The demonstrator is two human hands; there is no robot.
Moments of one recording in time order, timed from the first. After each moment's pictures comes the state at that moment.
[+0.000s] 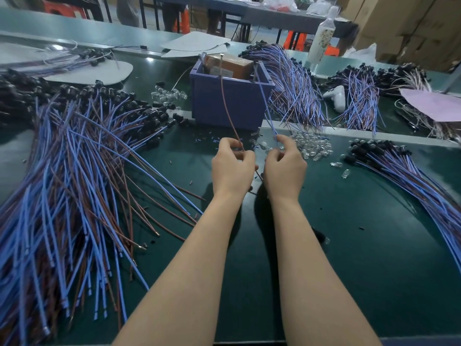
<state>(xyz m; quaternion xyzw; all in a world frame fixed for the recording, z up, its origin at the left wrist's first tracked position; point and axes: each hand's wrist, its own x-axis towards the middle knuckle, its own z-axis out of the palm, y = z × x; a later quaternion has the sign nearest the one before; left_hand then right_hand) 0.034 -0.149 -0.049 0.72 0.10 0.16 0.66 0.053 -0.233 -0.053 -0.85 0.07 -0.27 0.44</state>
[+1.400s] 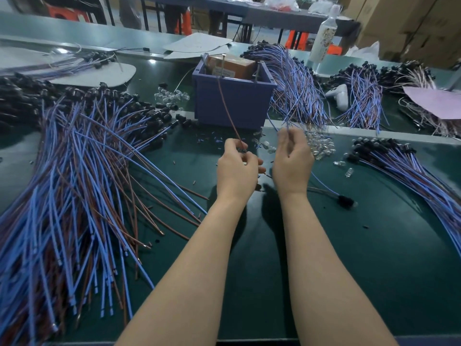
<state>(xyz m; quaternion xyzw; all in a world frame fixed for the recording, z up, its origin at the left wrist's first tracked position) 0.035 -0.150 -0.058 0.71 0.06 0.14 0.69 0.059 -0.237 -0.049 -0.81 0.00 -0.32 0.50</state>
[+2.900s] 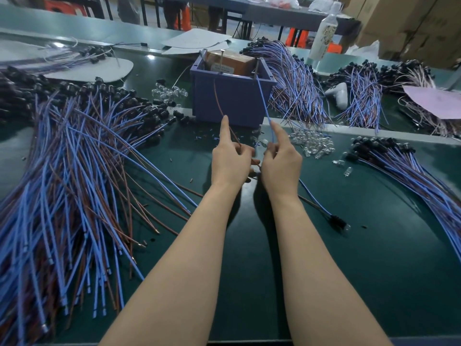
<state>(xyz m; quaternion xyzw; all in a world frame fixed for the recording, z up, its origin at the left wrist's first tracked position) 0.055 -0.141 -0.061 0.72 0.05 0.13 0.68 0.059 -0.232 -0.057 -0.87 -0.01 -0.24 0.43</state>
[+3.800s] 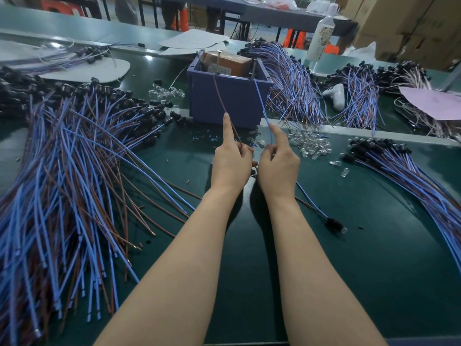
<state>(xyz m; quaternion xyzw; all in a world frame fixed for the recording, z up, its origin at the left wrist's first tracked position) 0.061 -0.146 -0.062 0.79 0.03 0.14 0.60 0.058 -0.231 -0.059 -0.86 -0.01 -0.26 0.44</state>
